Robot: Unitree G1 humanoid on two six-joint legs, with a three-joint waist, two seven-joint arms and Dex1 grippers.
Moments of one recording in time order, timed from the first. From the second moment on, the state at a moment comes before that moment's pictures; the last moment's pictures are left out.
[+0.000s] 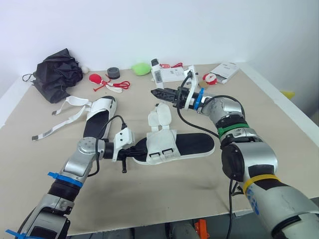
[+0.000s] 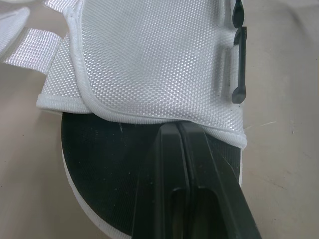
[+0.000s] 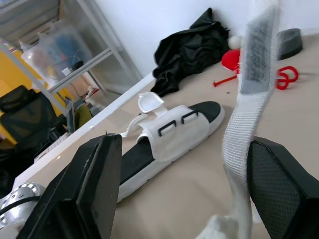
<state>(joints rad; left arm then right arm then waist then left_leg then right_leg) -0.47 0.49 -0.22 0.22 -0.20 0.14 -1.19 -1.26 -0.24 -0.16 1.09 0.33 0.47 1.07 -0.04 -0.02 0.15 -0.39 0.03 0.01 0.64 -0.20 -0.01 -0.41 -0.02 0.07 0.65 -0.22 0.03</state>
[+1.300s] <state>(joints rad) -0.47 0.48 -0.22 0.23 -0.21 0.15 -1.19 -0.67 -0.54 0.29 0.23 -0.47 -0.88 0.56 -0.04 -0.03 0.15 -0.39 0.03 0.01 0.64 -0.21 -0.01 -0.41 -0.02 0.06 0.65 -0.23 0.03</state>
